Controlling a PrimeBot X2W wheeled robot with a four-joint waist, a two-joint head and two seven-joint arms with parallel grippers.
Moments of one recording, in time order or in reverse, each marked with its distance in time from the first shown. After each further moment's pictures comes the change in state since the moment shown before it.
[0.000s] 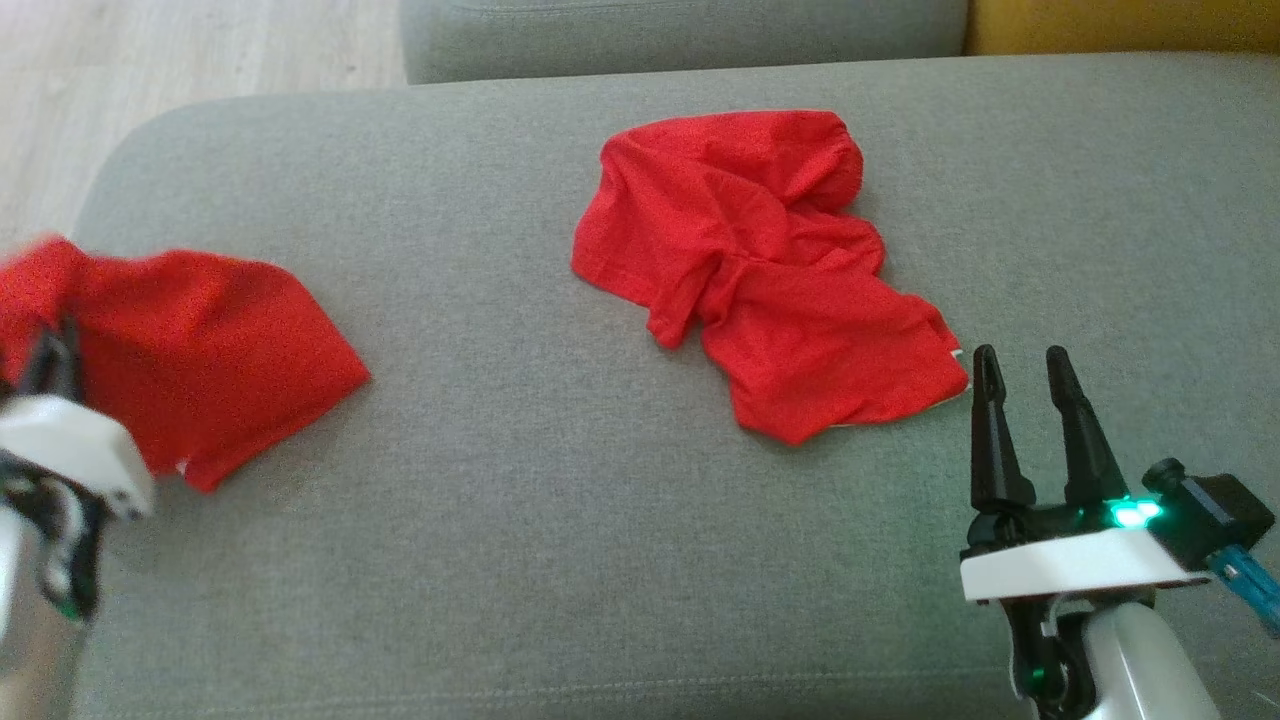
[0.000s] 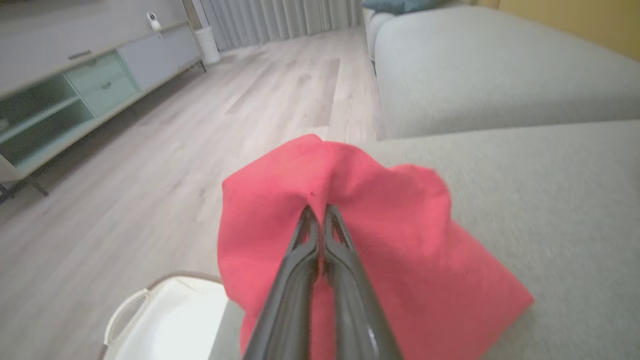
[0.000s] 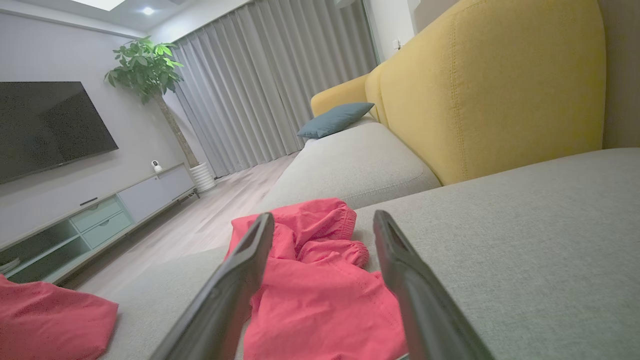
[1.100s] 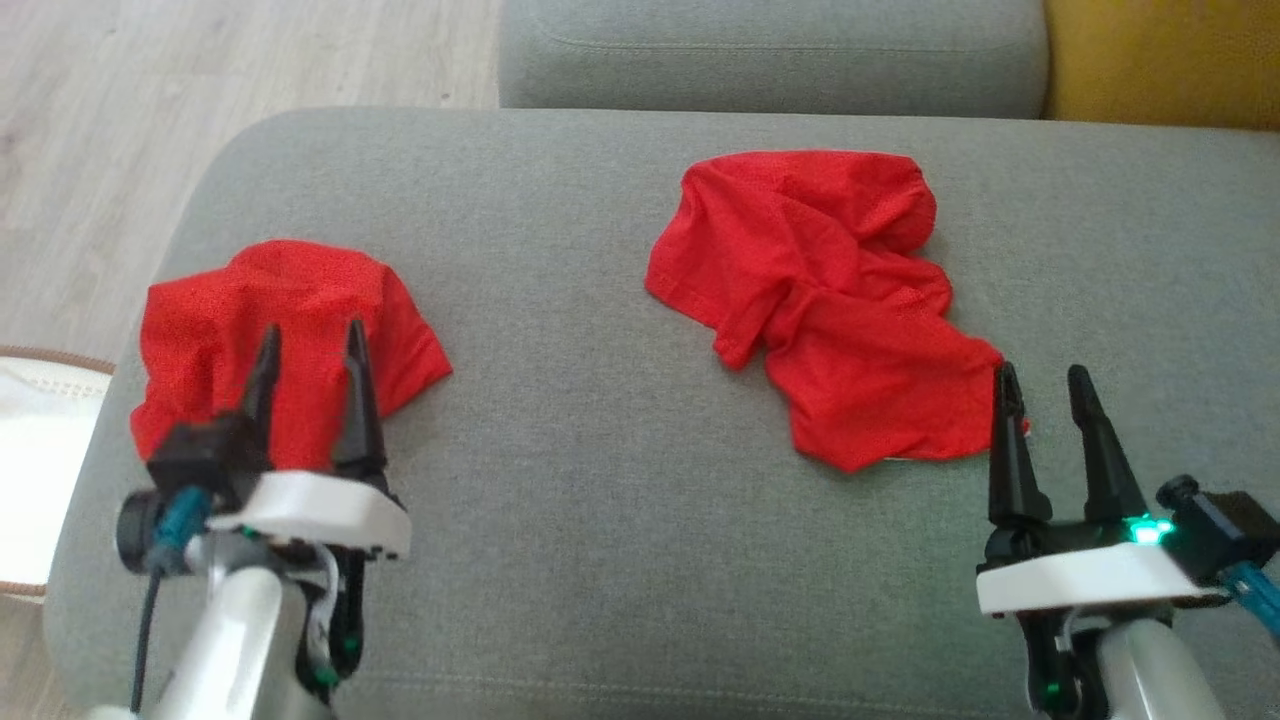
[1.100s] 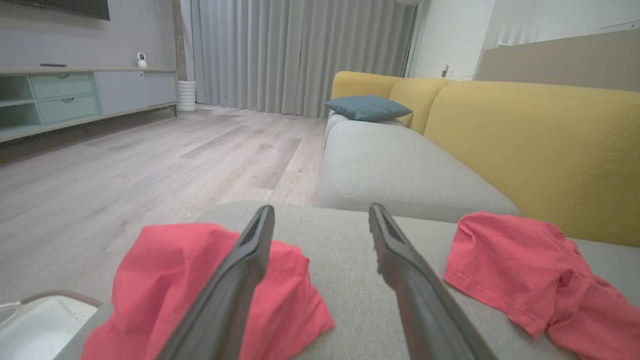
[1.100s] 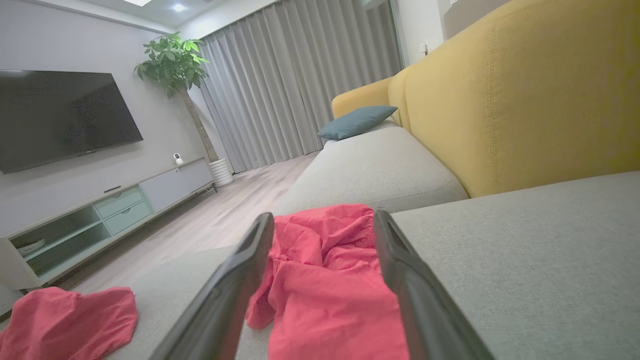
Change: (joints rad) left arm 0.226 -0.307 -0.028 -0.448 0.042 0.114 -0.096; right arm 0.021 0.000 -0.043 0.007 -0.035 0.000 0.000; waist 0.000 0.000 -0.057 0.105
